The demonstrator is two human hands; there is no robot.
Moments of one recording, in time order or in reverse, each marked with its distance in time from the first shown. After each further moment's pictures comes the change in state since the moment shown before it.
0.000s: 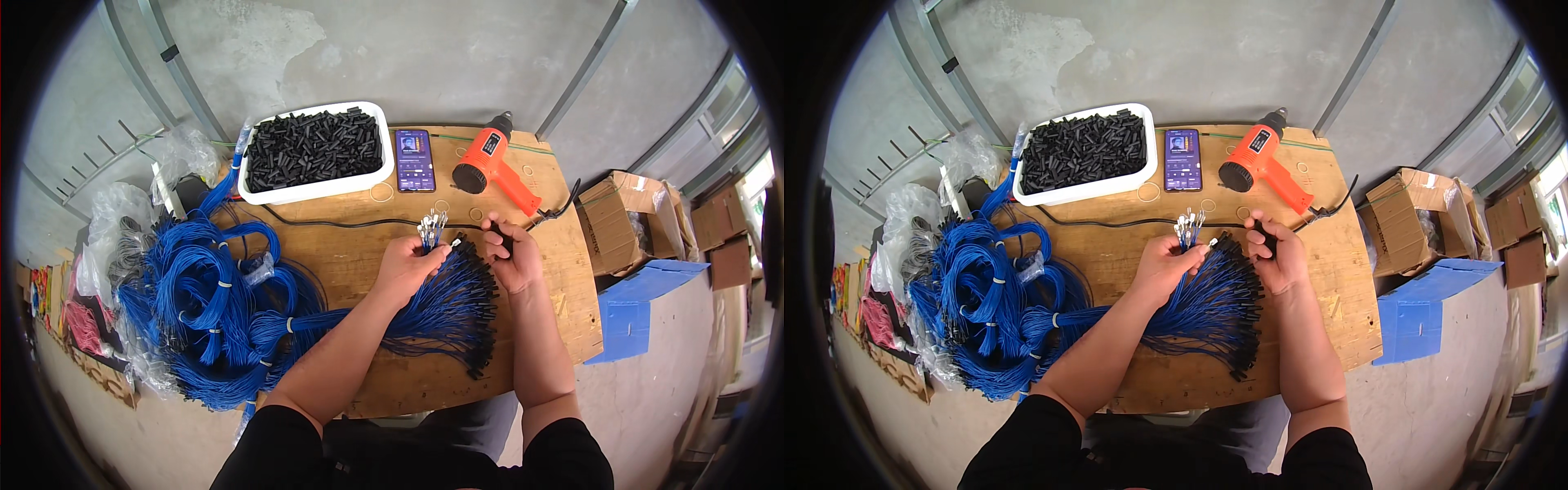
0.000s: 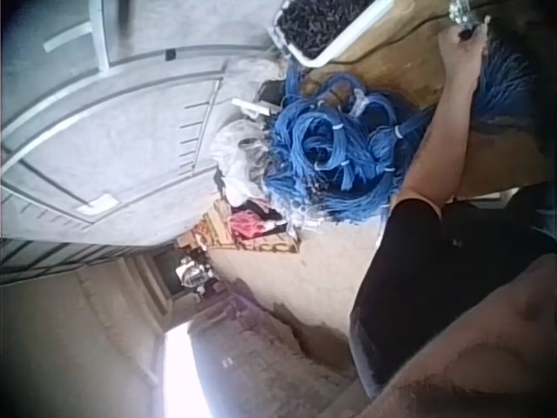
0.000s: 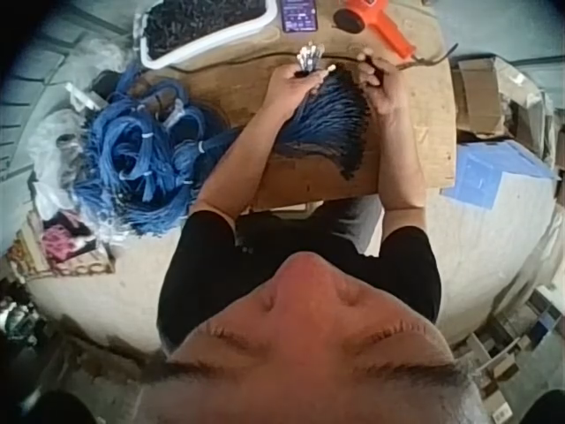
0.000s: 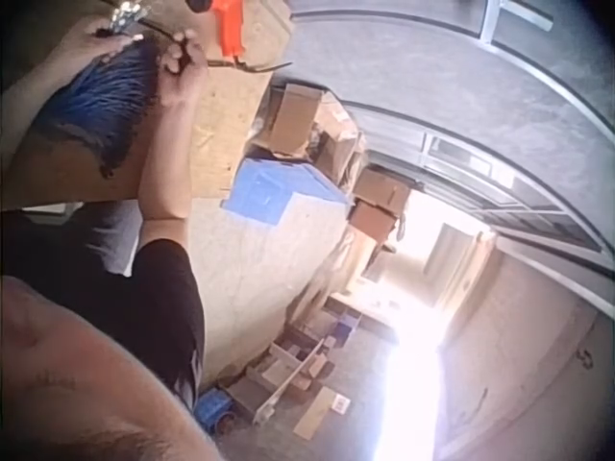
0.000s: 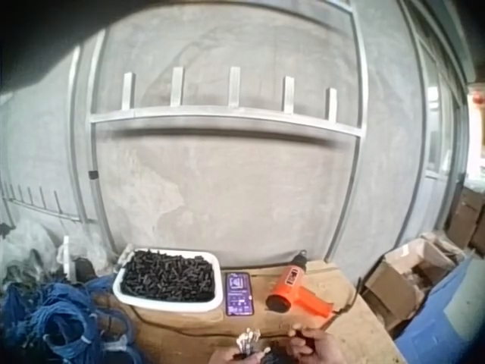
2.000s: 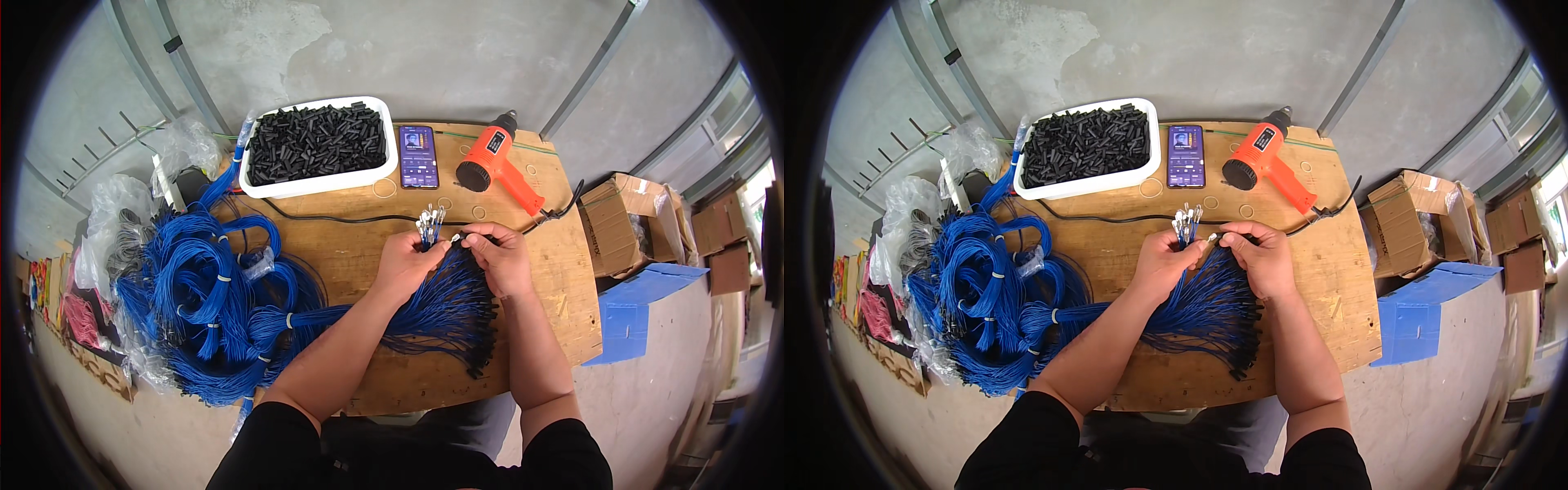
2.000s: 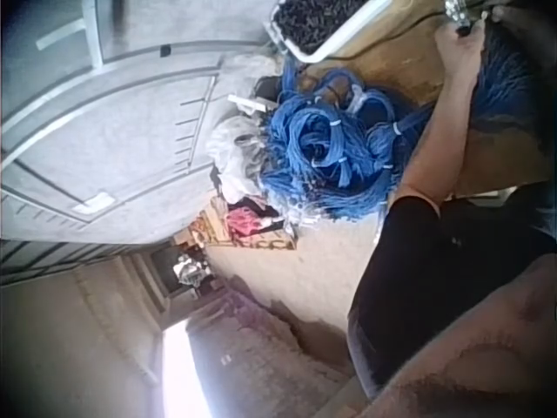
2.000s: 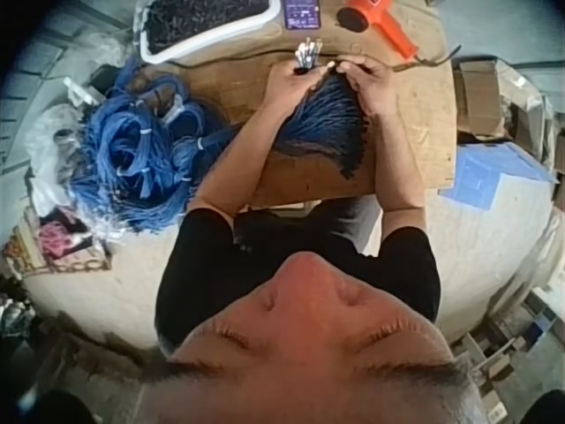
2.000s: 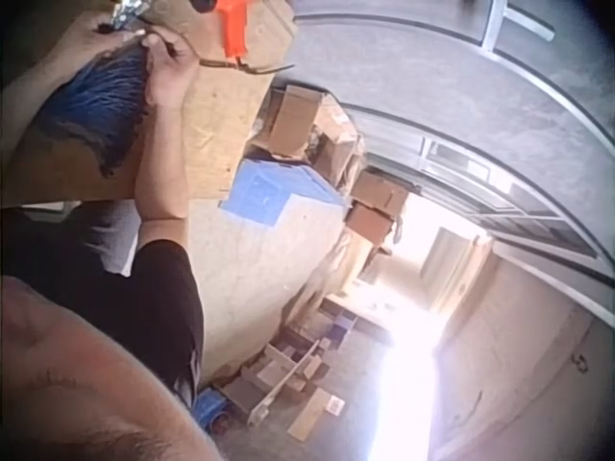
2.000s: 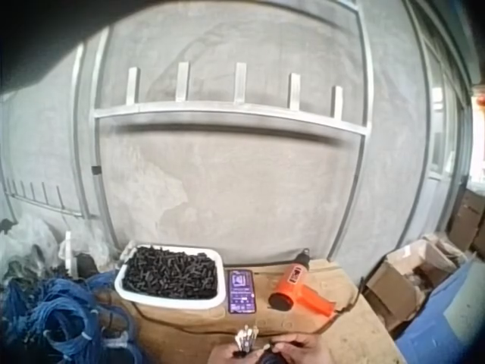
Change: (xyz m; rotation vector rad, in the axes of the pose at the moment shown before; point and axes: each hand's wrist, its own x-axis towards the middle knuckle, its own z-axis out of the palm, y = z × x) left_hand 0.002 -0.006 -0.001 0.074 0.090 0.101; right_hand -0.016 0.033 0.025 -0.773 -0.057 -0.235
